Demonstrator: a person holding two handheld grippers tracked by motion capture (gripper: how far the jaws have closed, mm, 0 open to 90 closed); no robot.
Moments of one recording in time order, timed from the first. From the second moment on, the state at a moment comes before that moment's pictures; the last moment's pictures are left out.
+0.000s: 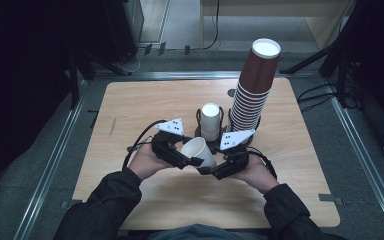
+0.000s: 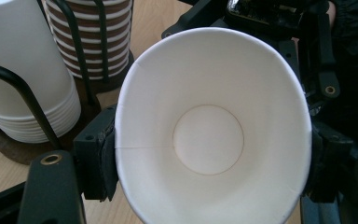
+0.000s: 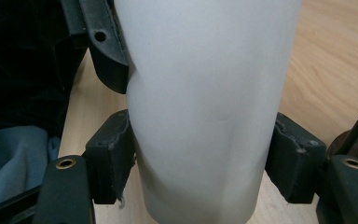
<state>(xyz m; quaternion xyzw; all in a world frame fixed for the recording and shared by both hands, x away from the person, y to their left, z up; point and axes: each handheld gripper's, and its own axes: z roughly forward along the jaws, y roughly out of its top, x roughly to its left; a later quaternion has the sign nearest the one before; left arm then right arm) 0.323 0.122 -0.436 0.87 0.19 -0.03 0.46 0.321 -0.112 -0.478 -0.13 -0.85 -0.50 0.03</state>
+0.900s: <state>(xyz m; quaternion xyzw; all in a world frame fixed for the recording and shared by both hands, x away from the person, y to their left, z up) 0.327 0.130 -0.436 0.89 0.19 0.00 0.42 0.319 -0.126 -0.481 -0.15 -0.89 -0.44 0.00</state>
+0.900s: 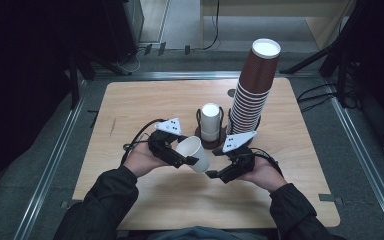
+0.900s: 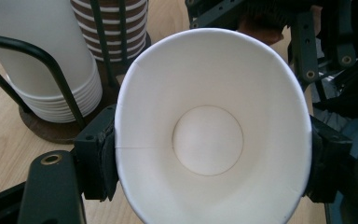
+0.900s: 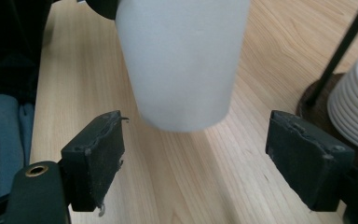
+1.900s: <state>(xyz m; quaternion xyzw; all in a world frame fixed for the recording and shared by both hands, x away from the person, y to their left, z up) 0.341 0.176 -0.442 0.89 0.25 0.03 0.39 0.328 -0.134 -0.484 -0.19 -0.88 -0.43 -0.01</state>
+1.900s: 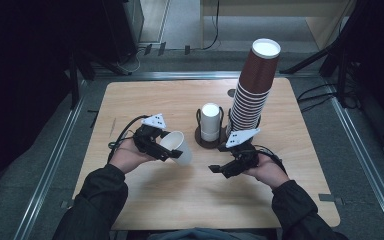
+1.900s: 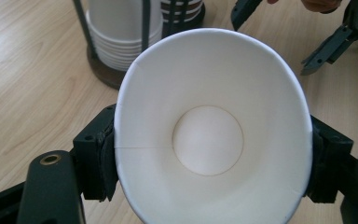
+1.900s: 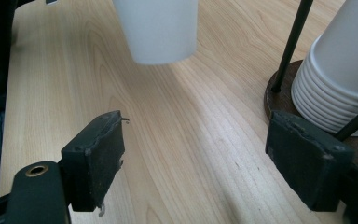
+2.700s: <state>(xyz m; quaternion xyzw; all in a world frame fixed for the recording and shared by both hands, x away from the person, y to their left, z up) 0.373 0.228 -0.449 0.87 0.32 0.07 0.36 0.321 -0.145 -0.490 -0.22 -0.88 -0.42 -0.03</state>
